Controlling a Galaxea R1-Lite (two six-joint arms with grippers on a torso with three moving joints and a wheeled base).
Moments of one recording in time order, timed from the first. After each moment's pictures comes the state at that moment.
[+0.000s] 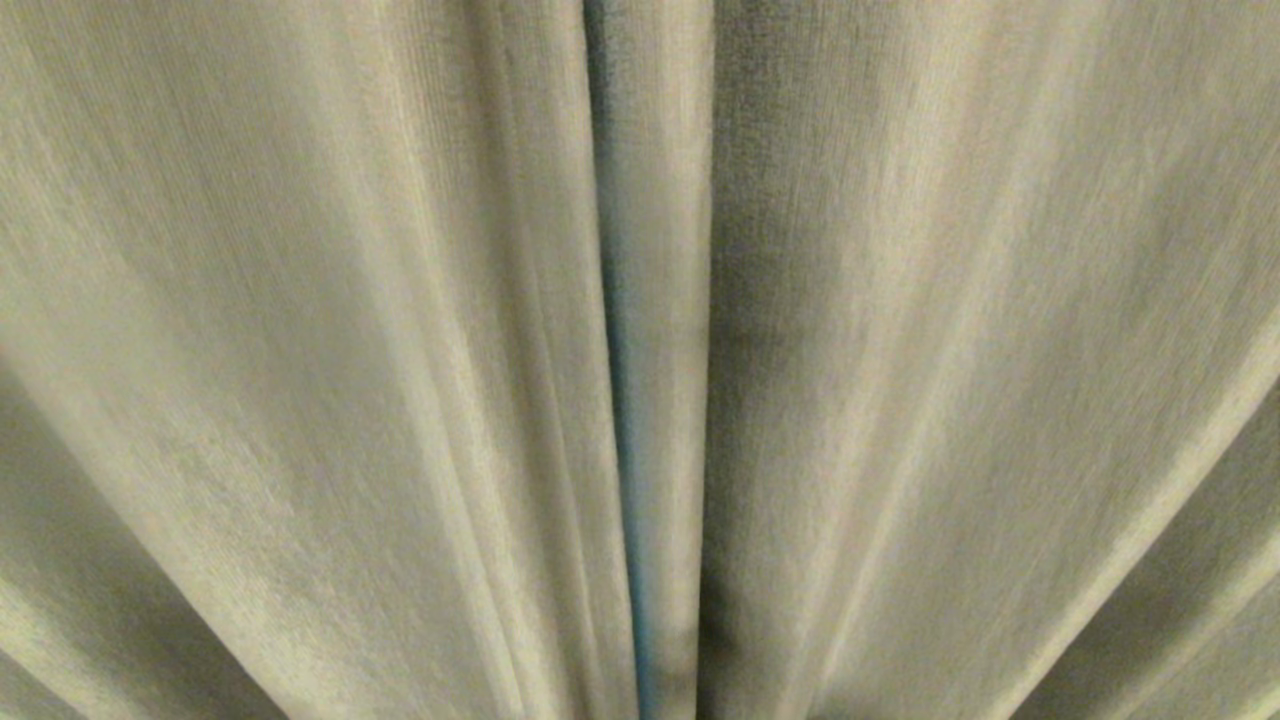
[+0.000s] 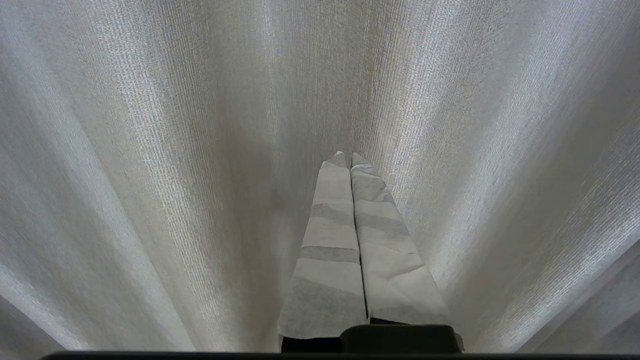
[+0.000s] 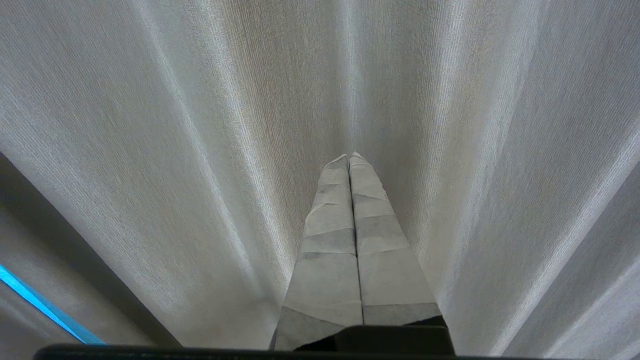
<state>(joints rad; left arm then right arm) -0.01 0.00 0.00 0.00 0.01 -0.05 0.00 0.00 0.00 -0.01 -0.05 0.09</state>
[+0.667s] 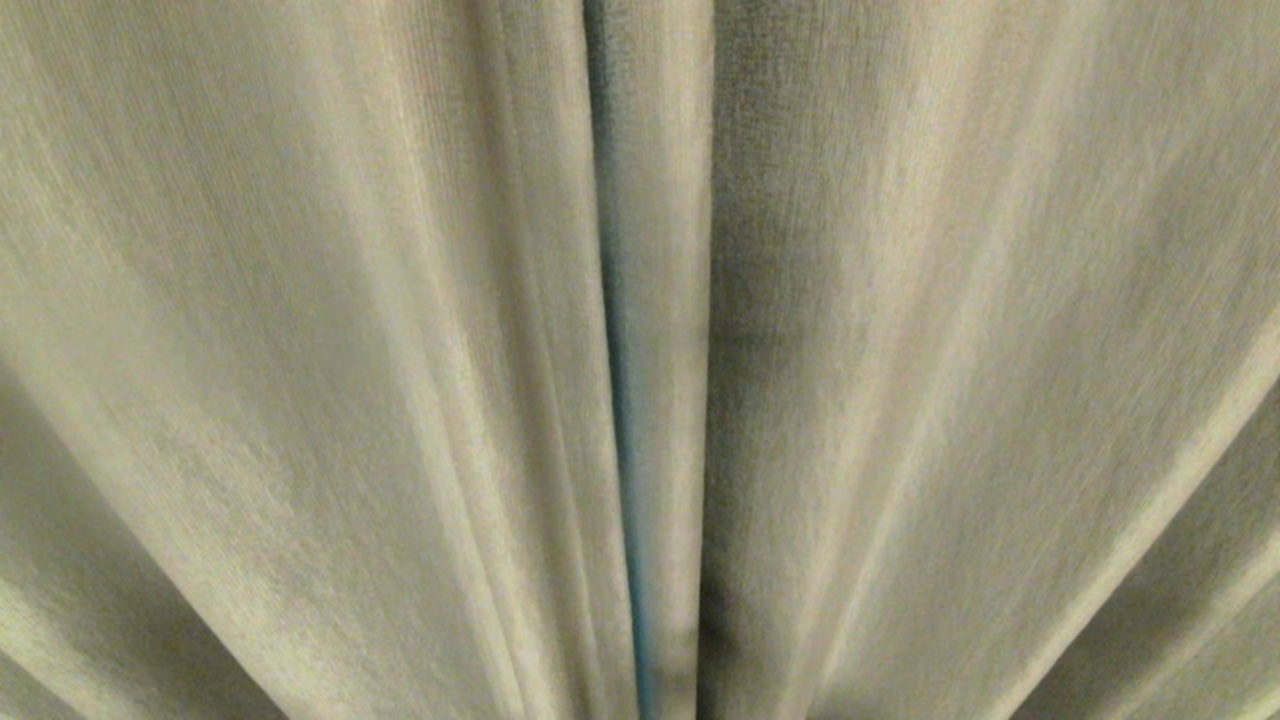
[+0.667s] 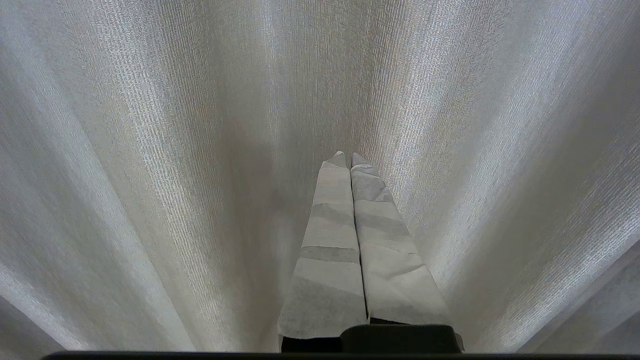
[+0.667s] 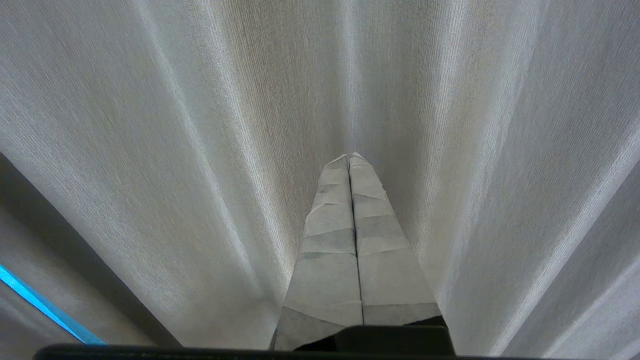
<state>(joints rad) -0.01 0.00 0.00 0.00 0.01 -0.05 0.00 0.00 0.00 0.00 -0.05 0.09</state>
